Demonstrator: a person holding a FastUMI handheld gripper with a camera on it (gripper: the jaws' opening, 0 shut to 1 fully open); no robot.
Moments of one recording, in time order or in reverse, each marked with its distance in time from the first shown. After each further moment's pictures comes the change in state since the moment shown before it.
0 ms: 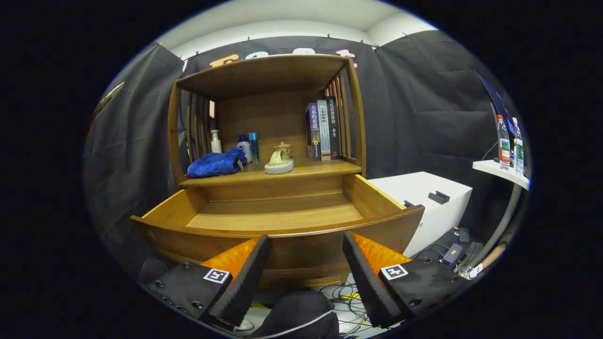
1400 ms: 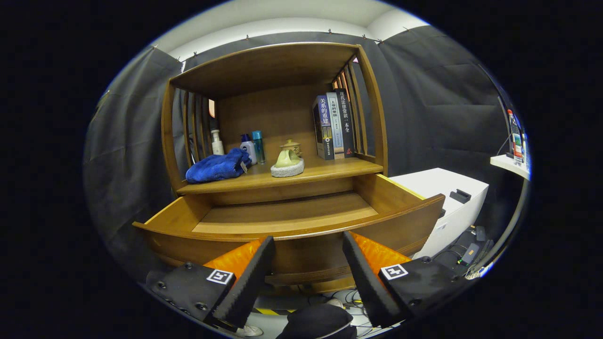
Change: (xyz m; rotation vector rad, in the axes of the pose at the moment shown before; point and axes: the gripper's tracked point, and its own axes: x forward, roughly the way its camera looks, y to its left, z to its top) arm 0.060 0.017 0.017 0.038 0.005 0.044
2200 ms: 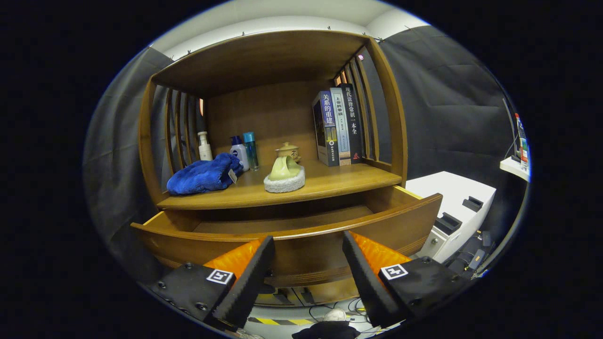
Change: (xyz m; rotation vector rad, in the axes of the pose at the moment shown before) arm 0.081 0.008 0.027 0.009 0.000 -0.021
